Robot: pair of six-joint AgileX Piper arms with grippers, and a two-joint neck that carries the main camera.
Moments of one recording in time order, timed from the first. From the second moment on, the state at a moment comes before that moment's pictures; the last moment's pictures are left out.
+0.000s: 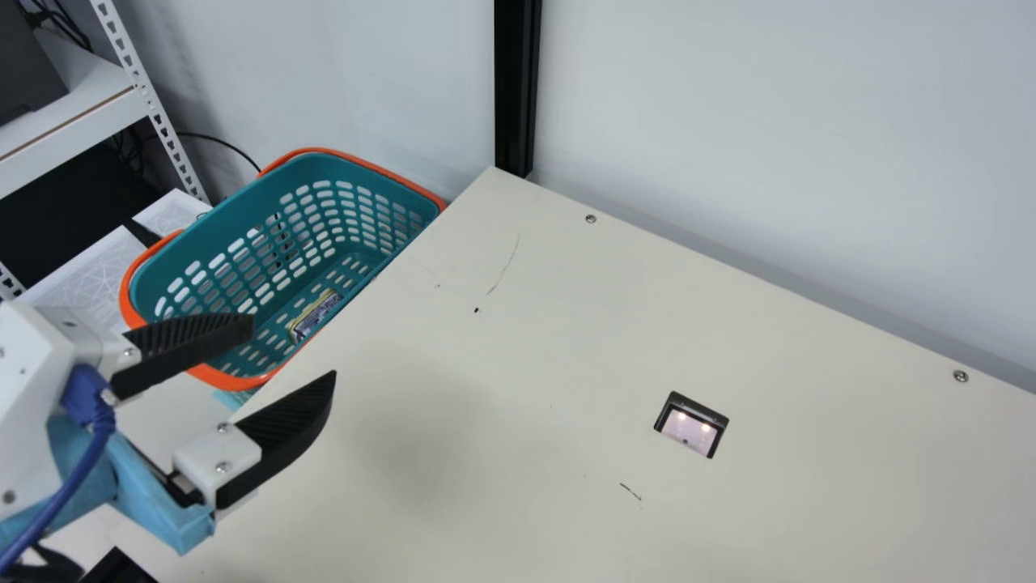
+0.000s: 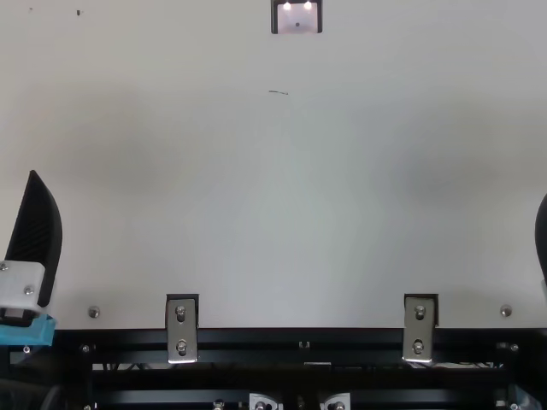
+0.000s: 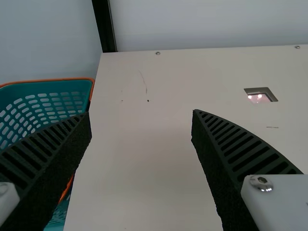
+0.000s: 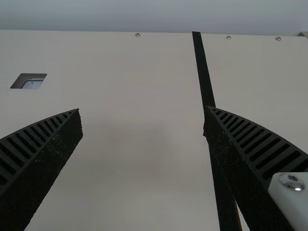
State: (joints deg) left arm -4.0 13.5 -20.3 4.7 38.2 -6.5; right arm -4.0 13.5 -20.2 4.8 38.2 -6.4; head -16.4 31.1
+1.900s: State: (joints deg) left arm 32.1 69.0 -66.4 -5.4 45.1 9.8; right arm -4.0 13.5 -20.2 4.8 38.2 -6.4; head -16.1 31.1
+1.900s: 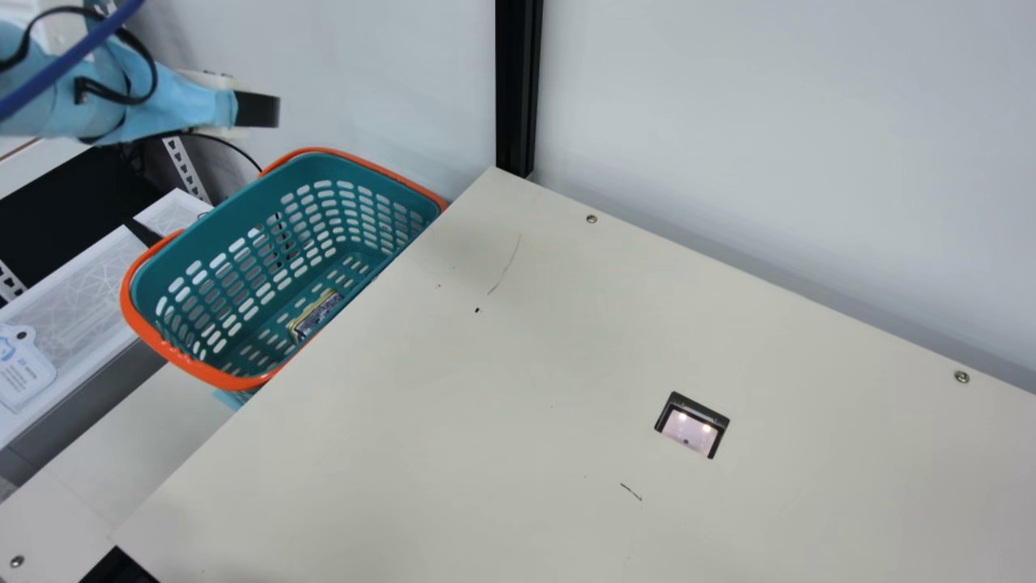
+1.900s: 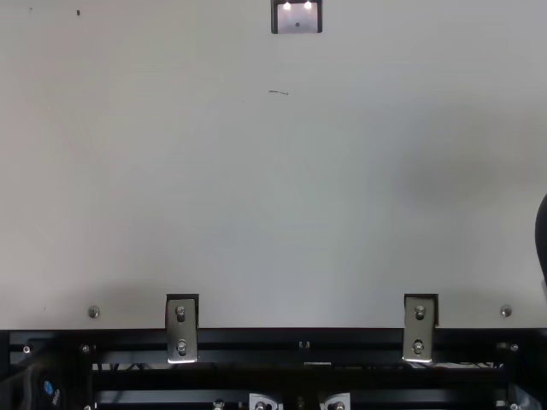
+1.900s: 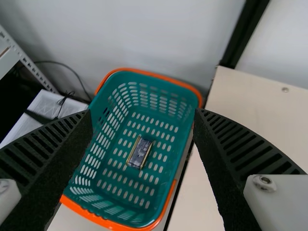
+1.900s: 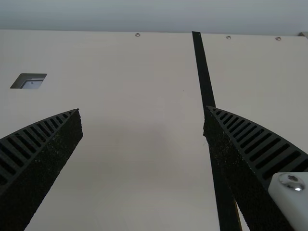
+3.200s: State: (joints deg) left arm 31.7 112.6 -70.2 6.1 37.6 14.0; right arm -4.0 13.5 -20.2 4.8 38.2 -6.4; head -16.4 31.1
